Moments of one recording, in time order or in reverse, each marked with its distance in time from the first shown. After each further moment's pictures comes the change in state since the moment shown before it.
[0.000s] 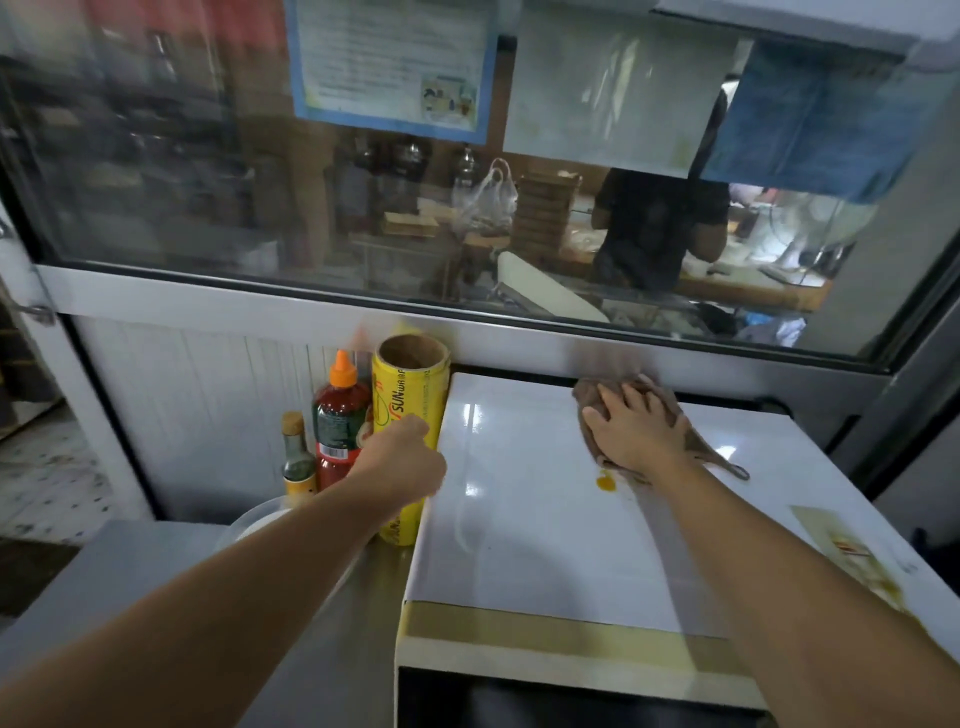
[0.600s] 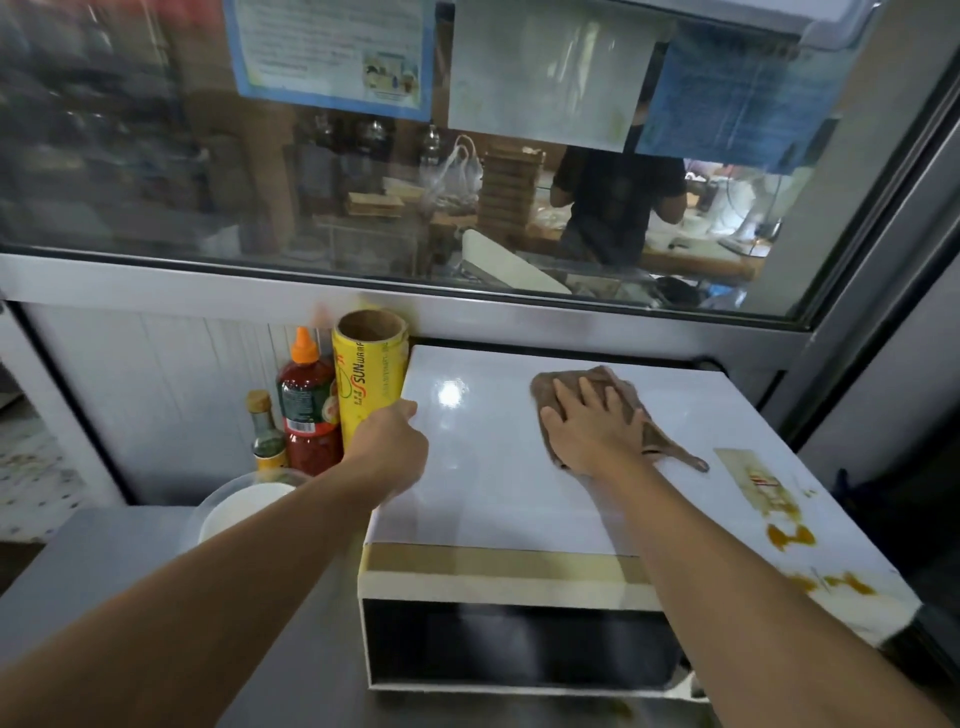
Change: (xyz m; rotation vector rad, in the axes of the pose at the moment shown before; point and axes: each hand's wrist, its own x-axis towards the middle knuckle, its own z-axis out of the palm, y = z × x) left_hand -0.024 0.007 0.027 -0.037 0.034 0.089; right_hand -0.071 0.005 0.000 0.039 -0.028 -0.015
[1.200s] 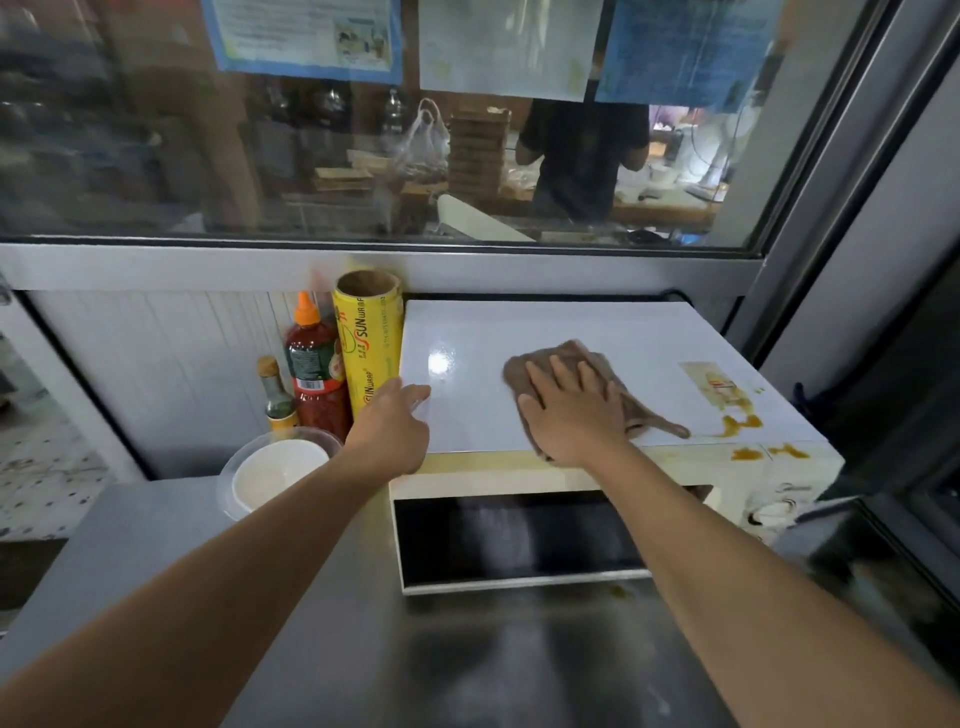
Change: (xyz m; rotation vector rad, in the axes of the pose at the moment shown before) left_hand -0.061 -0.028 -0.008 0.203 -0.071 0.194; right_hand -0.099 -0.016 0.012 -0.015 -0.021 -0.047
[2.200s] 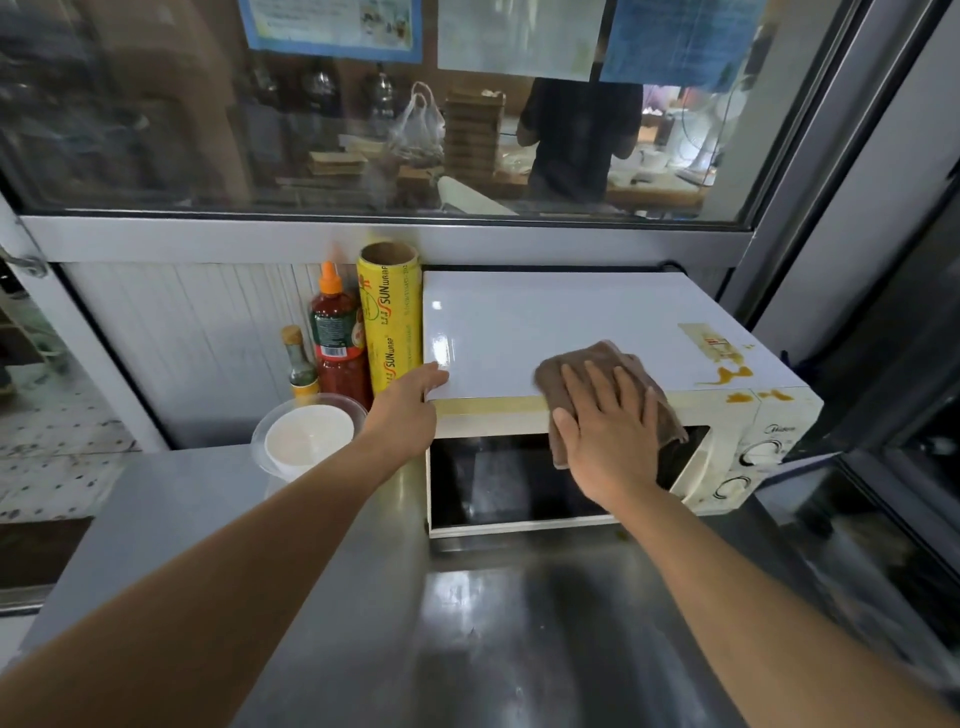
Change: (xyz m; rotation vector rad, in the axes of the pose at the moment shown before) left_hand -0.046 -0.029 -0.008 -0.232 -0.058 0.098; right_hand -0.087 0.008 0.045 -0.089 0.385 -0.010
